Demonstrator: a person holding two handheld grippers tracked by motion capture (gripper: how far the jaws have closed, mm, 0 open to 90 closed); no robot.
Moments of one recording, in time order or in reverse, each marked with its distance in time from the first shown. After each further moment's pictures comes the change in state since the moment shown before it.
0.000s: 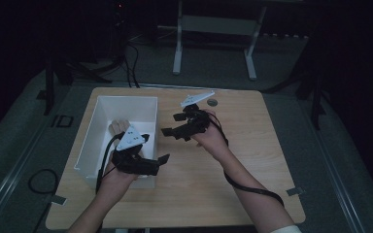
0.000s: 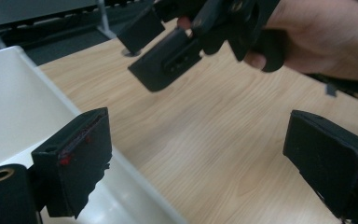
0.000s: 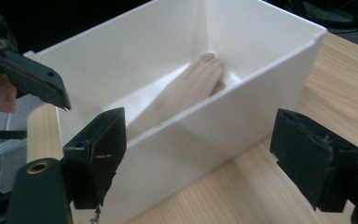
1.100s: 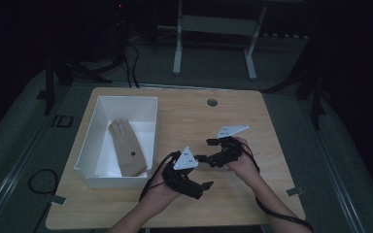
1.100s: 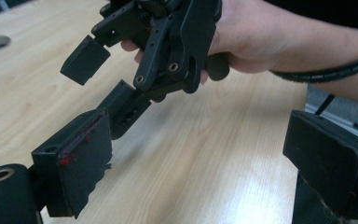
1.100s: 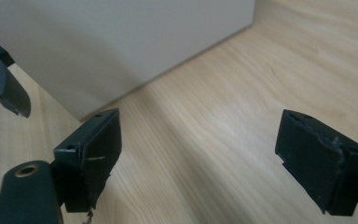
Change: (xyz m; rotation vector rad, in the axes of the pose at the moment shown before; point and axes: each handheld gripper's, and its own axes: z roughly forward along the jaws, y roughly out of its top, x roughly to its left) left arm -0.076 -0.018 0.091 0.109 -0.248 0.139; right arm -0.029 -0.128 -0.043 0.019 -0.062 0.026
